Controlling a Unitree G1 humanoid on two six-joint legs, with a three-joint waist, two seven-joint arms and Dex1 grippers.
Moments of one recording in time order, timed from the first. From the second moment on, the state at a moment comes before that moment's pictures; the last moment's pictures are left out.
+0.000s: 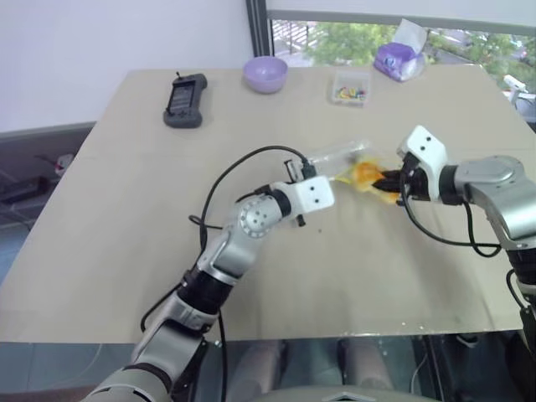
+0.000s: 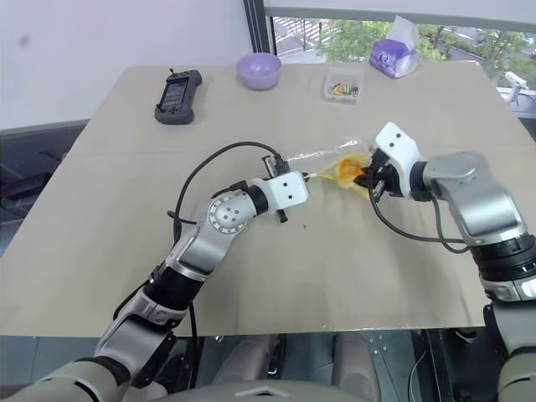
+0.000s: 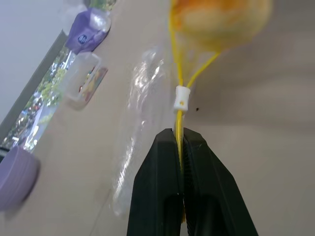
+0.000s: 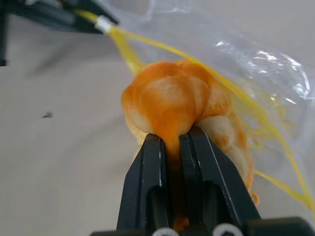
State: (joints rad) left arm -0.57 0.31 -0.41 -0.03 0.41 0.19 -0.56; right arm -0.69 -0.78 0.19 -0.06 0.21 0.74 0.93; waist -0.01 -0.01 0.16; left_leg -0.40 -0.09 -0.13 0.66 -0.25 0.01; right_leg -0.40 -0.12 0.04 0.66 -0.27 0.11
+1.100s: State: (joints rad) left arm -0.58 0.30 -0.44 -0.01 0.41 -0.01 -0.60; right arm -0.75 -0.44 0.03 0.09 0.25 0.89 0.64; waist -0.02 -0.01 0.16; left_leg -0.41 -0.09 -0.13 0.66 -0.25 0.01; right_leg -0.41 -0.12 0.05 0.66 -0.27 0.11
